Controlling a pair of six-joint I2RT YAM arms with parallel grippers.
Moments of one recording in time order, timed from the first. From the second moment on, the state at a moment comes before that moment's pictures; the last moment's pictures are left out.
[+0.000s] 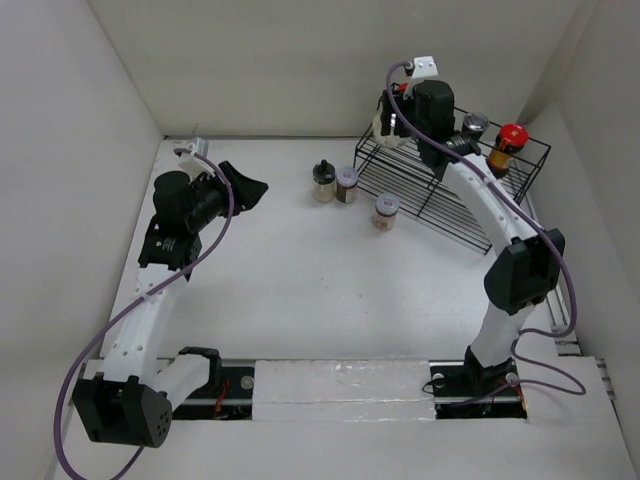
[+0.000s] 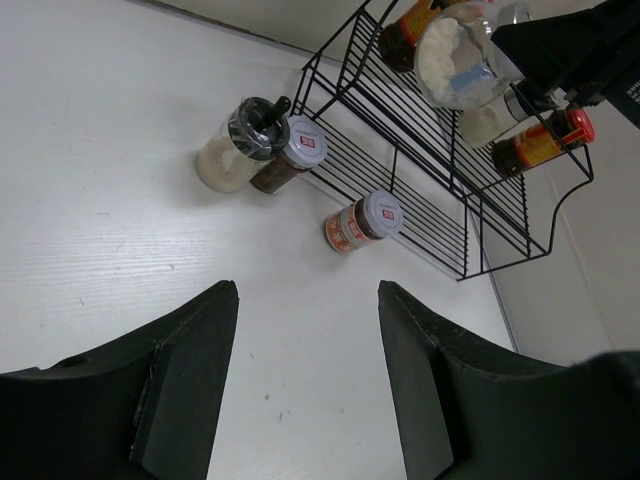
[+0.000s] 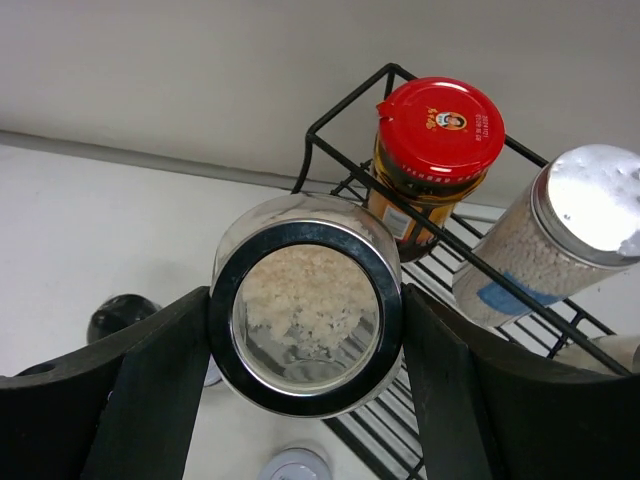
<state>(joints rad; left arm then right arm) -0.11 1.02 0.96 -0.17 0.41 -0.60 0.36 1.80 1.80 -0.23 0.18 0.05</state>
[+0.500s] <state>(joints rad) -0.11 1.03 0.96 -0.17 0.41 -0.60 0.30 1.91 1.84 -0.28 0.08 0.02</state>
